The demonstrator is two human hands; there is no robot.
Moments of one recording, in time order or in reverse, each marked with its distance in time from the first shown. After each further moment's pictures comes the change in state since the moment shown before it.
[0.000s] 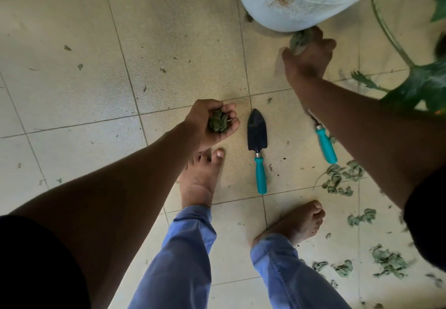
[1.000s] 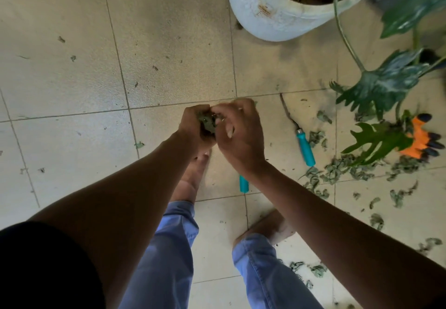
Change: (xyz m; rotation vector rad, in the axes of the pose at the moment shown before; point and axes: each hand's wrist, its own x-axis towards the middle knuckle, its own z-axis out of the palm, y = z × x) left_hand -0.011 -0.029 0.011 -0.194 -0.053 0.058; right_hand -0.197 0.002 -0.034 0.377 -0.174 -0.644
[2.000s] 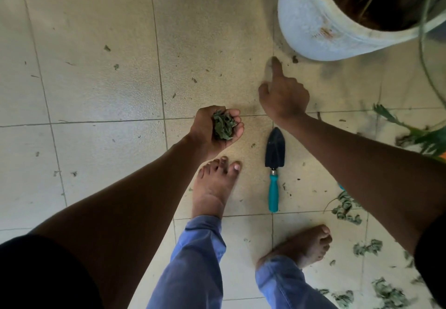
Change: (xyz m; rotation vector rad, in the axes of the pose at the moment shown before) left_hand -0.004 0.059 -0.033 0.007 -0.035 0.036; right_hand 0.136 0.034 0.032 -0.647 -0.216 0.215
